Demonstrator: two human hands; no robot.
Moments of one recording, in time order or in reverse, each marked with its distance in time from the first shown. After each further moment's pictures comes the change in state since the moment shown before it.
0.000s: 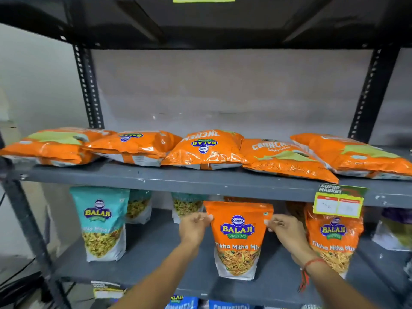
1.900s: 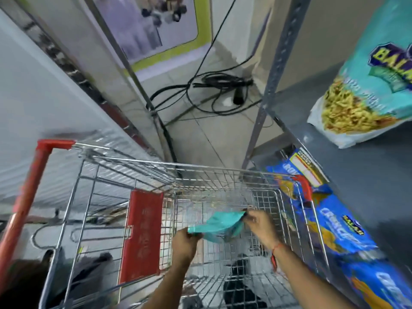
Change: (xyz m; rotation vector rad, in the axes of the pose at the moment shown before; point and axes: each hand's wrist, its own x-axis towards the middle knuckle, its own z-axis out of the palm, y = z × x) left_hand -0.226 -0.339 -0.335 0.215 0.852 -0.959; right_hand -0.259 0.076 0.501 -0.153 -1.462 -0.095
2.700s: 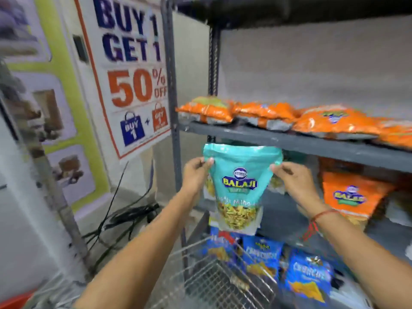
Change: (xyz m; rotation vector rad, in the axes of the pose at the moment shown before) left_hand -0.207 0.329 -0.128 -0.481 -0.688 1.117; right_hand -0.318 -0.257 -0.186 0.096 1.284 -0.373
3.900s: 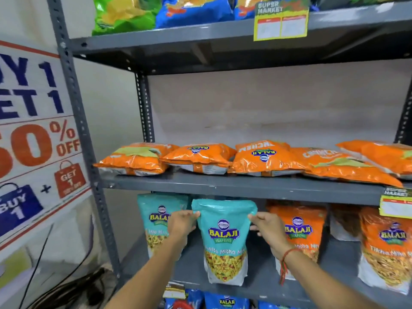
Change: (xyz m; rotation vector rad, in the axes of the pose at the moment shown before) left_hand 0.094 -0.062 0.147 0.085 -0.044 -0.312; right_hand 0.051 0.099 -0.056 0.110 0.136 0.399
